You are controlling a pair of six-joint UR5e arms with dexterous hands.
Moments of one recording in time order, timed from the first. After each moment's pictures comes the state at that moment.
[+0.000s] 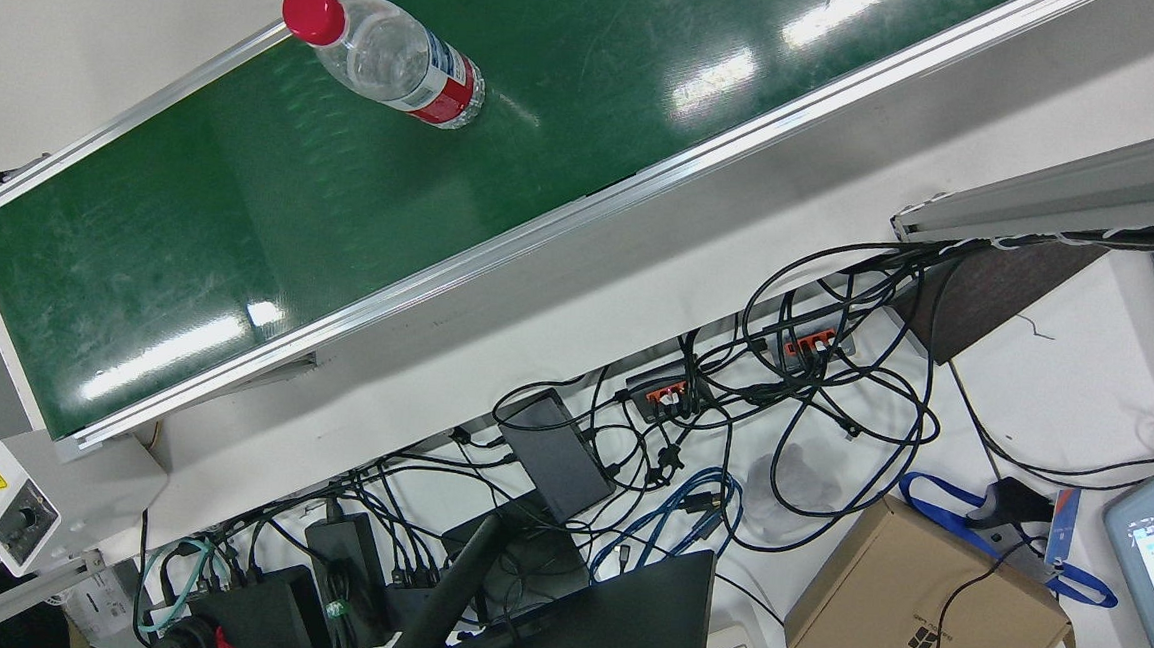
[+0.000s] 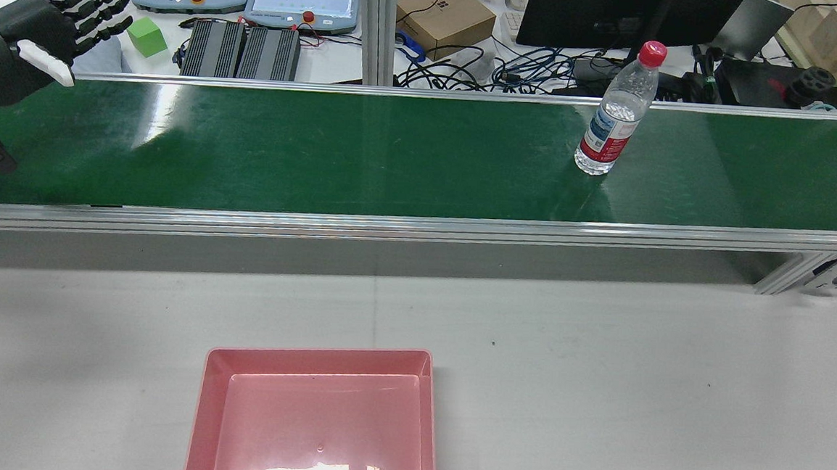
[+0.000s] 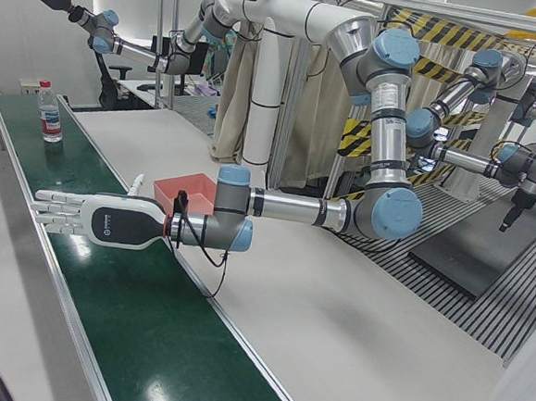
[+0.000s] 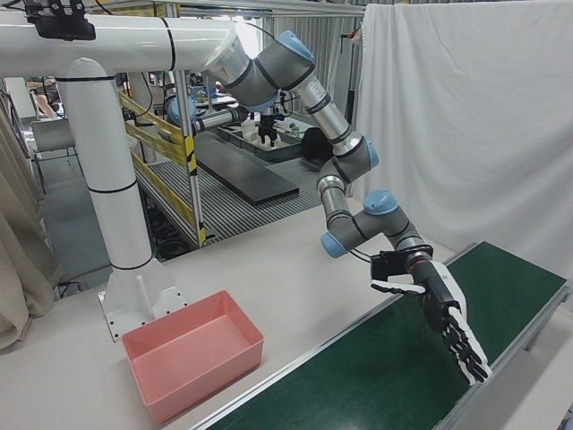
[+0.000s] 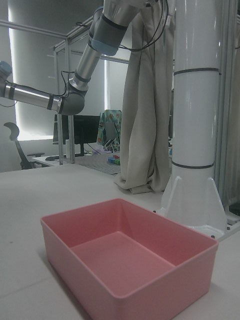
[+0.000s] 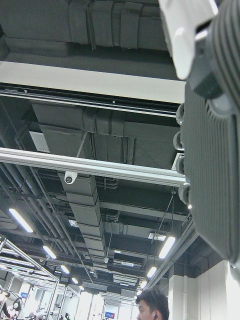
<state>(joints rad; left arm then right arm) -1.12 -1.93 -1.65 0.01 1.57 0.27 1.96 -1.50 1.50 -2.61 -1.55 -0.04</state>
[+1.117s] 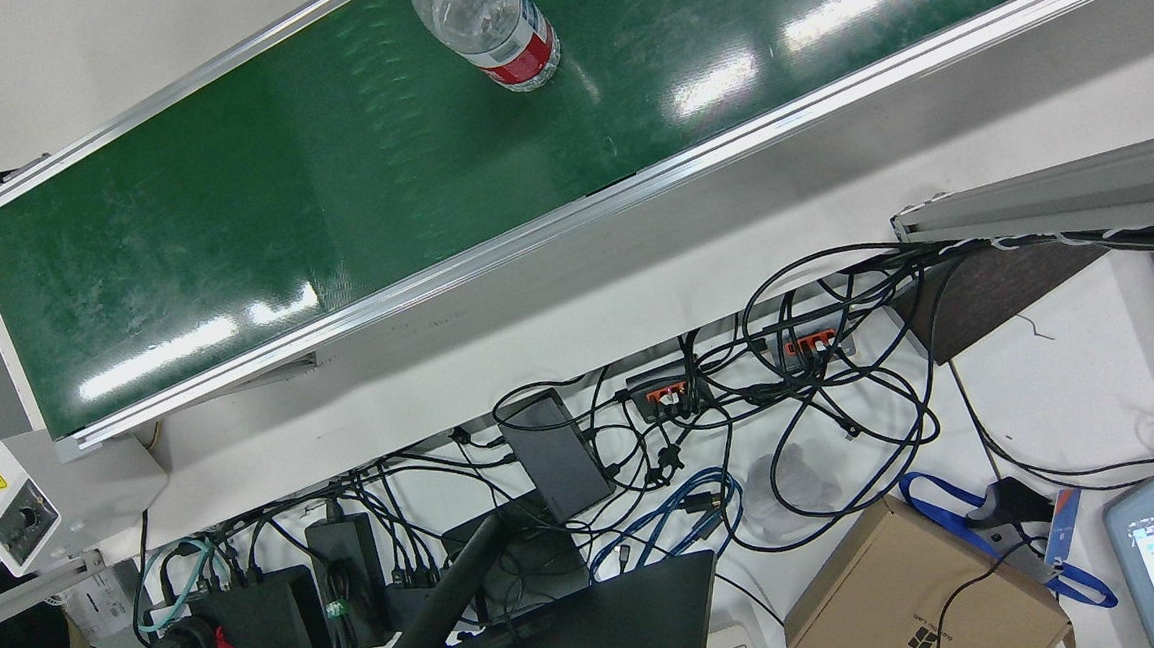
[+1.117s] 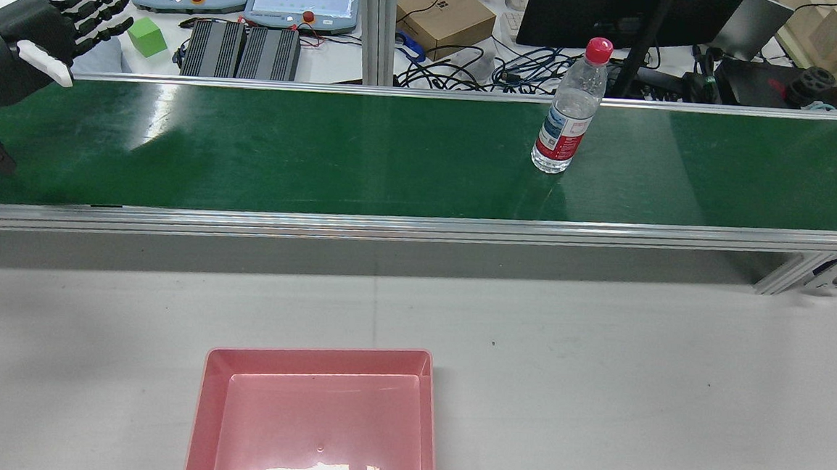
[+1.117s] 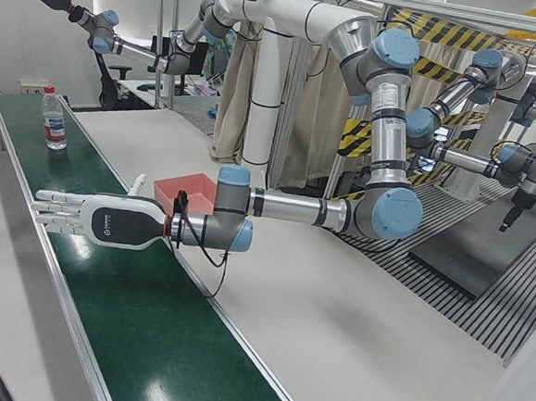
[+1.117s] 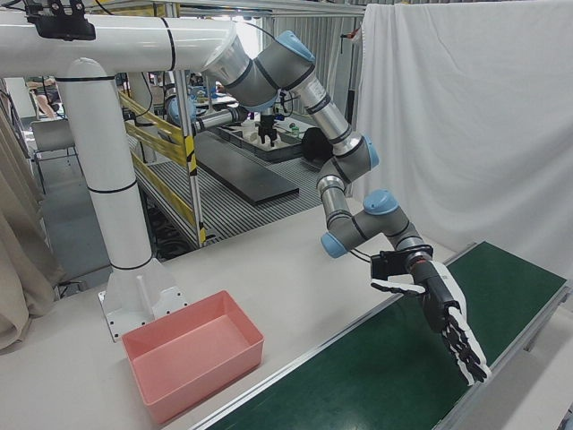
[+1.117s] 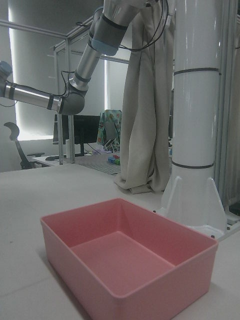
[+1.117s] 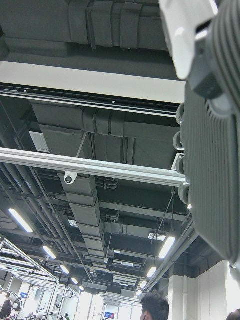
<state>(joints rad) -1.12 -1.93 -1.65 0.01 1.57 0.27 1.96 -1.50 1.50 -2.61 -1.55 -0.04</state>
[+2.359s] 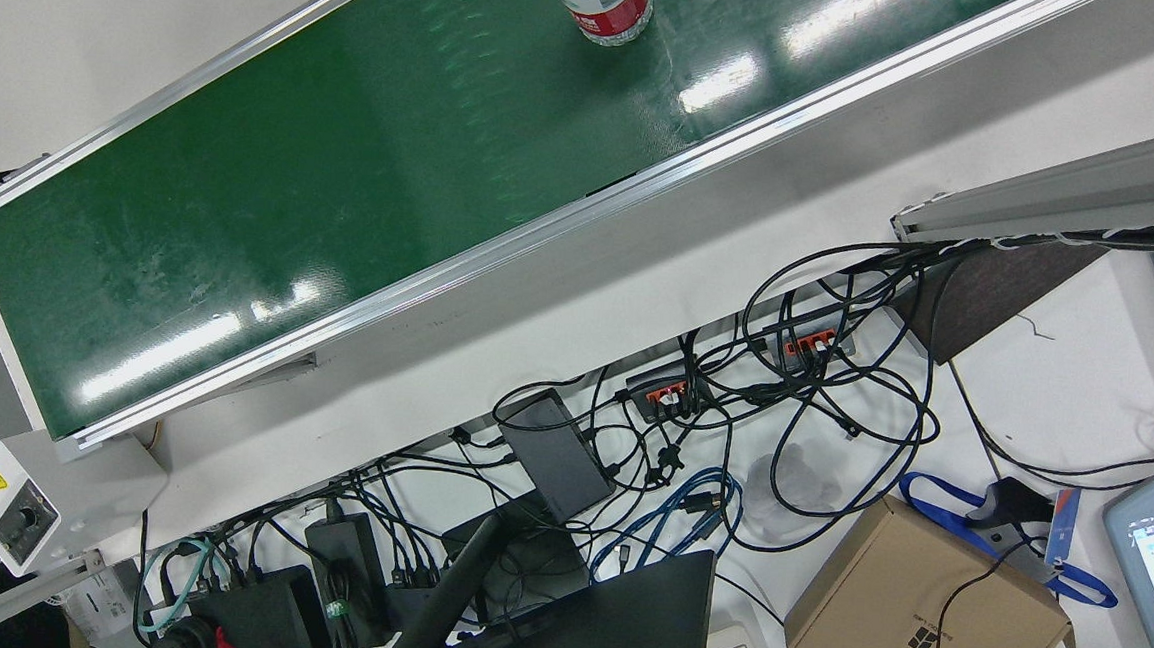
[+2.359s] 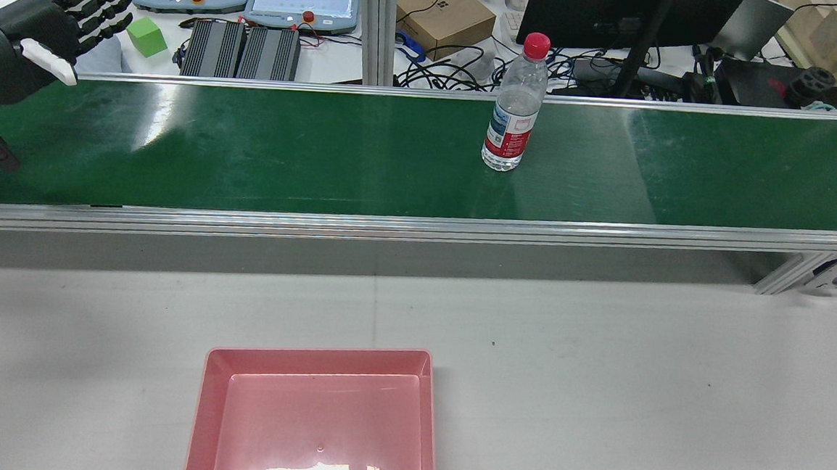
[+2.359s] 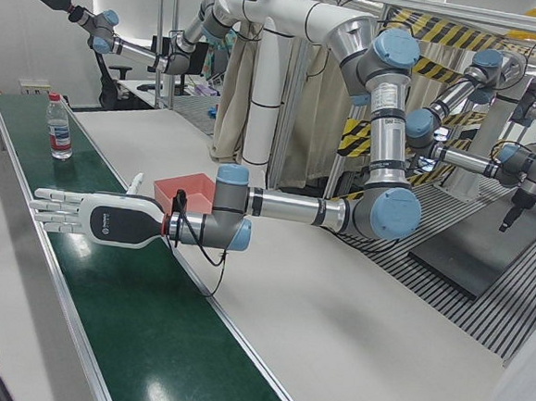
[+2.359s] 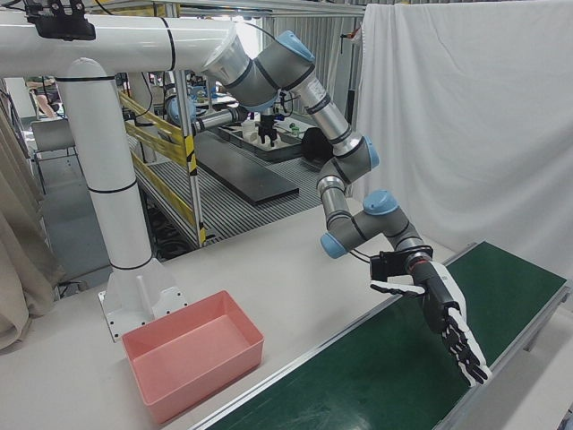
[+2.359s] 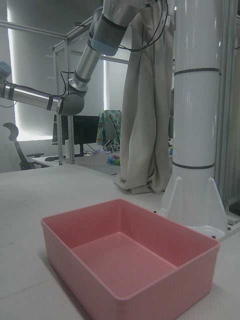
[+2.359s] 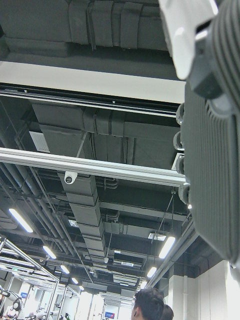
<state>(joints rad) -1.12 -1.93 -1.65 0.01 1.57 0.27 1.96 -1.50 1.50 -2.61 -1.55 -0.04</state>
